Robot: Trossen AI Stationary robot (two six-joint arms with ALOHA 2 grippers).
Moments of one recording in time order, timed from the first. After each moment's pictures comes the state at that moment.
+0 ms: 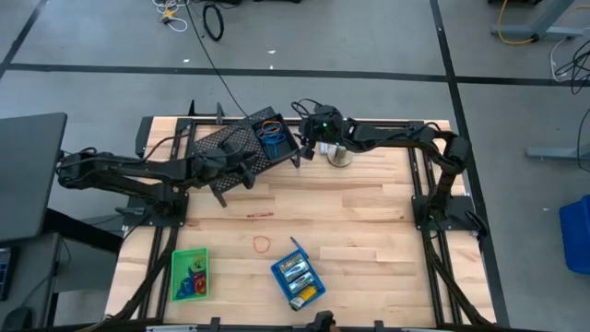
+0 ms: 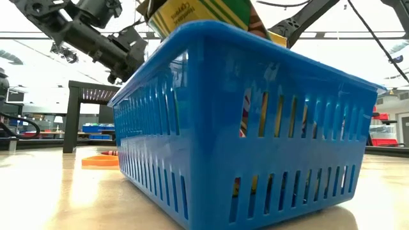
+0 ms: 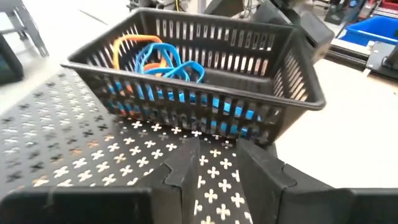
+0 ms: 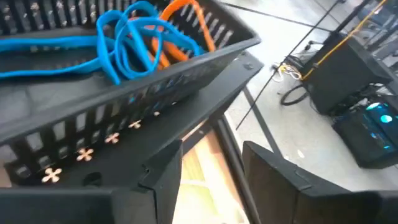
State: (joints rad) left arm 0.17 1.03 0.45 0.23 -0.48 -0.22; right arm -0.44 1.82 1.21 0.11 0.08 -0.37
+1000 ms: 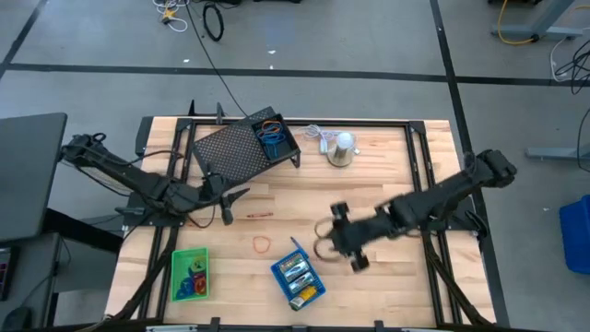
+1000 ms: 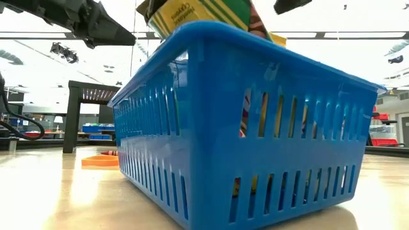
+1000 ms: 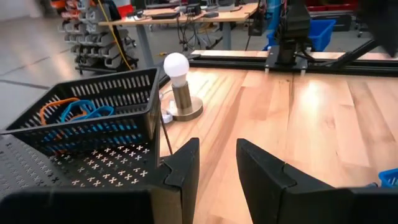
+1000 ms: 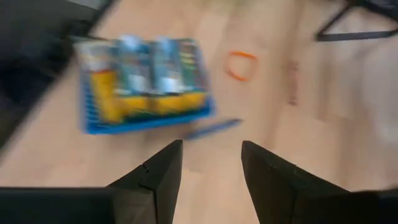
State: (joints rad) left arm -0.42 0.81 0.45 0.07 -0.85 -0.11; right arm 0.44 1.47 1.20 -0.58 0.18 -0.05
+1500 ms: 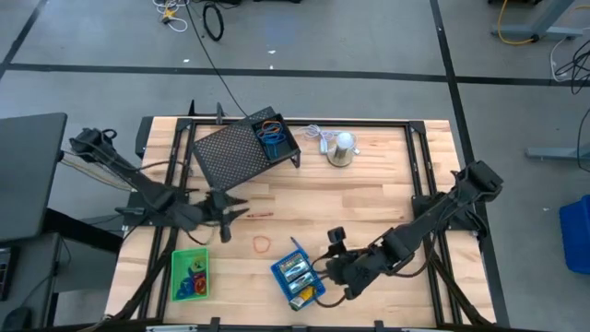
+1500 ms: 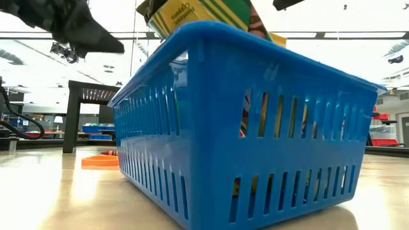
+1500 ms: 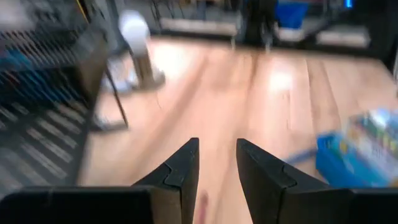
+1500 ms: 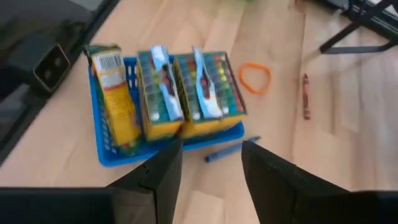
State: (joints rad) left arm -0.58 0.93 0.45 0.02 -0.88 -0.35; right arm 0.64 1.66 1.25 -0.48 0.40 0.07
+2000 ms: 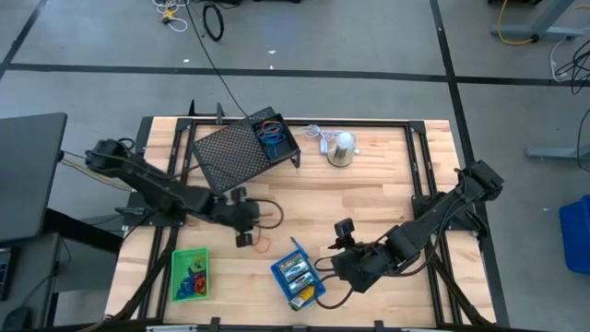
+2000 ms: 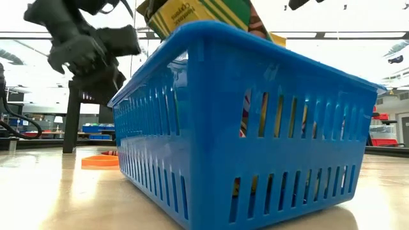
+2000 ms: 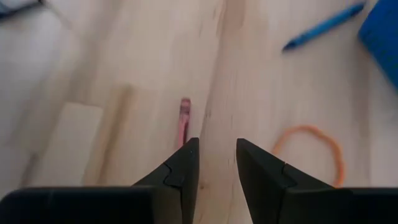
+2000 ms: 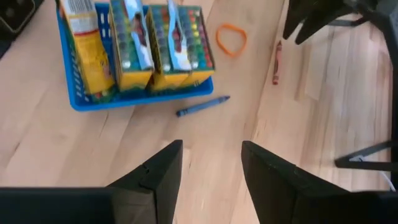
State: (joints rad) left arm -0.32 1.38 0.68 -0.28 -0.39 -0.39; right arm 0.63 1.65 1.39 -0.82 0.47 0.07
